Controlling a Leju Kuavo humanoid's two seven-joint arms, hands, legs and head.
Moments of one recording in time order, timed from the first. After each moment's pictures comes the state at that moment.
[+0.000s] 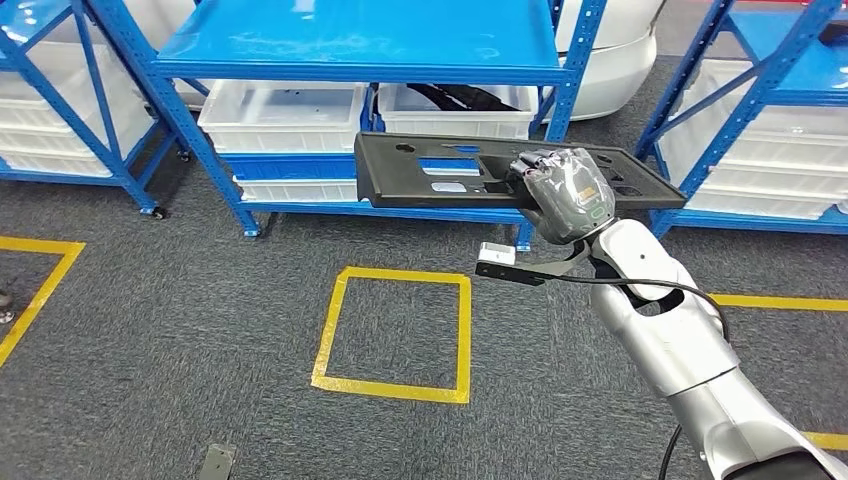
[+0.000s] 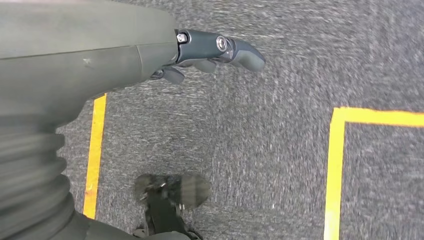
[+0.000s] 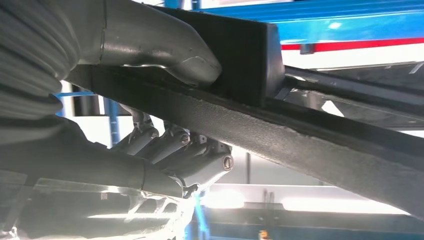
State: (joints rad) left arm -0.11 -0.05 0.29 -0.21 -0.24 0.25 -0.42; right arm -0.70 -0.28 0.48 -1.18 1.01 -0.26 -0.18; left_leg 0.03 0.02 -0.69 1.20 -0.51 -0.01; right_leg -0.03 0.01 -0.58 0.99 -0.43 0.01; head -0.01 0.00
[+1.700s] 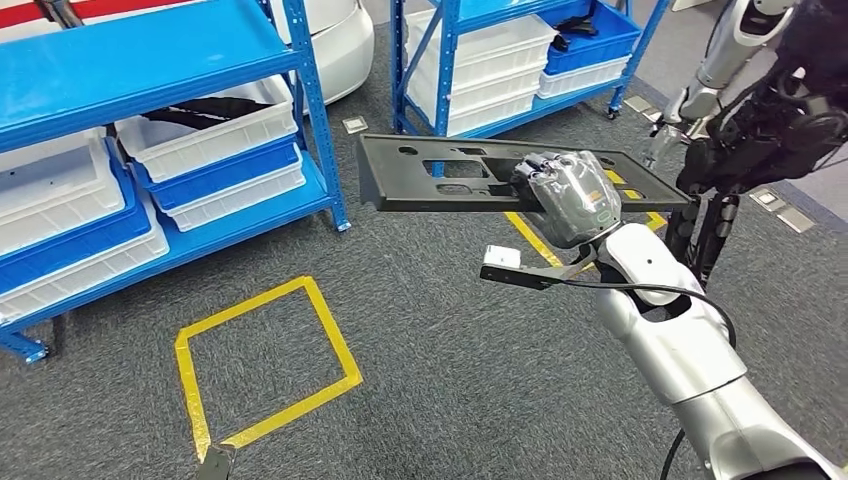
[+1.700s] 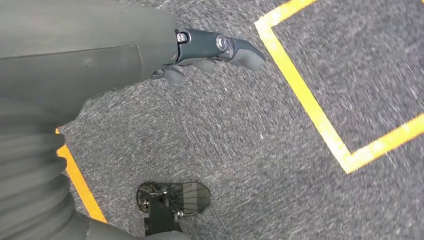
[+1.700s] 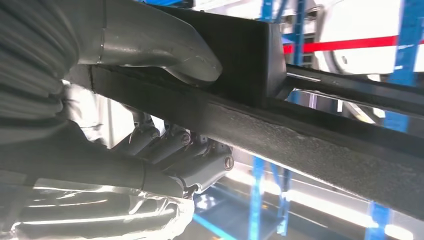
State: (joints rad) left arm -0.11 -0.06 0.29 -0.21 -0.25 0.27 -0.41; right arm -0.68 -0.30 0.46 -1.22 1.00 -0.24 -0.18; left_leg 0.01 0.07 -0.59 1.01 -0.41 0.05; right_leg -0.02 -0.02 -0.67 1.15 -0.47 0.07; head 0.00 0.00
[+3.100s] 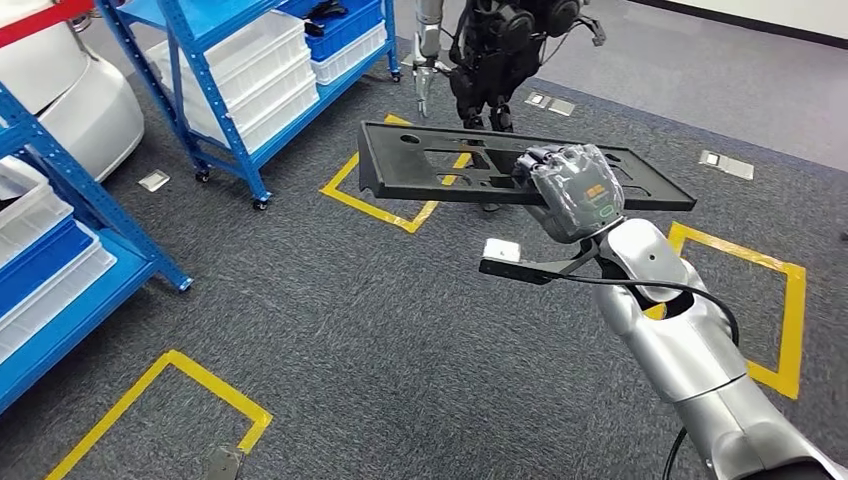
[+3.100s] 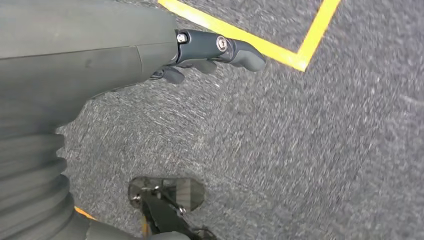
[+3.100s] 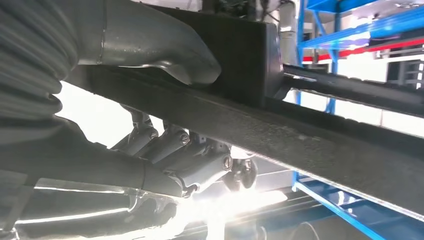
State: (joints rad) left arm -0.10 -0.06 0.30 -0.21 -0.26 0.27 -0.41; right arm -0.68 -0.29 0.46 -1.25 1.00 -0.22 -0.17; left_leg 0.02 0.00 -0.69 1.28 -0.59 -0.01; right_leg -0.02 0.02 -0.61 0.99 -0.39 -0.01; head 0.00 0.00
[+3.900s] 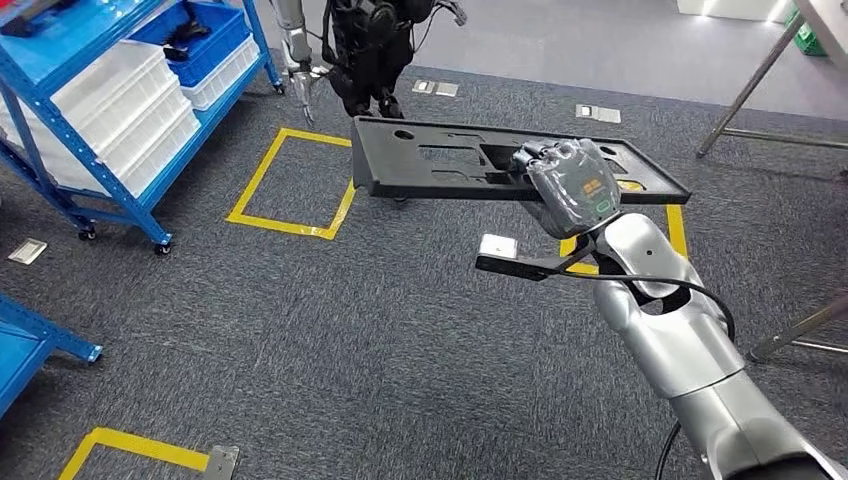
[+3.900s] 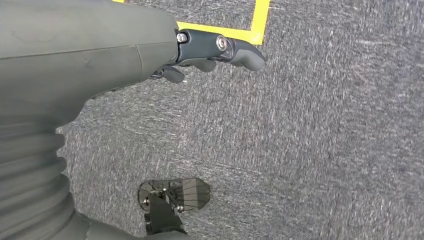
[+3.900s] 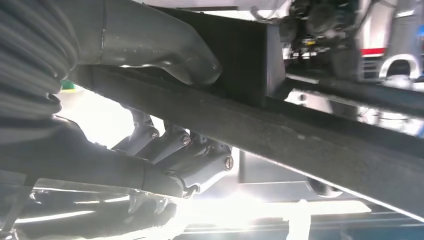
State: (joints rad) left arm -0.11 -0.06 0.30 -0.21 -0.27 0.27 -0.40; right arm -0.70 -0.27 0.45 -1.24 1.01 -0.21 -0.17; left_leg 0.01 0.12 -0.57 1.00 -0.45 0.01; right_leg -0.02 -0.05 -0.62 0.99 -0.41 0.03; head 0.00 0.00
